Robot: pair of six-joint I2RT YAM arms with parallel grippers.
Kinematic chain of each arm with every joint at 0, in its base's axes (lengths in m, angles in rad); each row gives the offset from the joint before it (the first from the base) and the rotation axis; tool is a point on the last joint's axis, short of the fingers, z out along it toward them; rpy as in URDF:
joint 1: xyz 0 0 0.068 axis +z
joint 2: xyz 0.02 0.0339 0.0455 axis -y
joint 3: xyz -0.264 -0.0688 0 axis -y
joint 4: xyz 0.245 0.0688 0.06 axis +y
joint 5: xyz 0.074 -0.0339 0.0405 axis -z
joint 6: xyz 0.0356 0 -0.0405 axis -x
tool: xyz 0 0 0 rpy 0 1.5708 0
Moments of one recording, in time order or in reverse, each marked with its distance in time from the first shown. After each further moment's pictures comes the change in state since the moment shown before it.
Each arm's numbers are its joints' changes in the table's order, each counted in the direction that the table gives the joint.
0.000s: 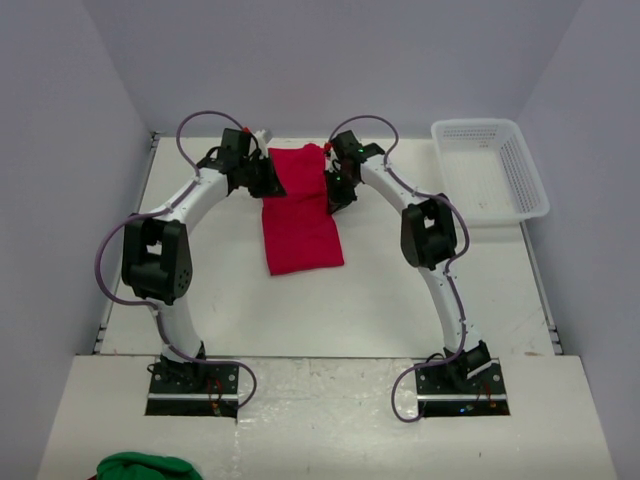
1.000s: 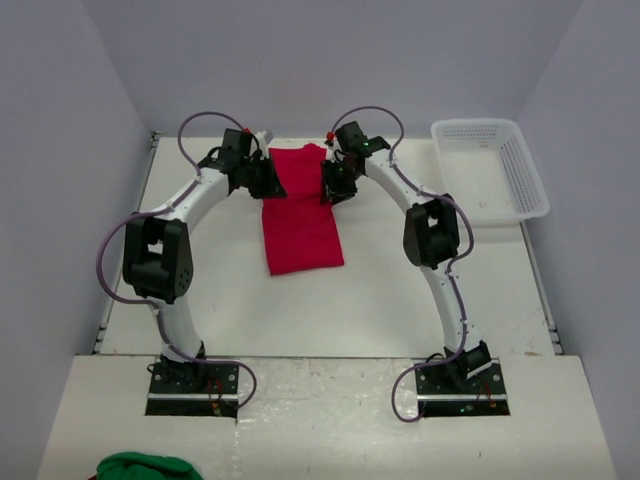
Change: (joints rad) left arm -0.003 -0.010 0.002 0.007 -0.001 0.001; right arm -0.023 0.011 0.059 -0.006 -0.046 -0.016
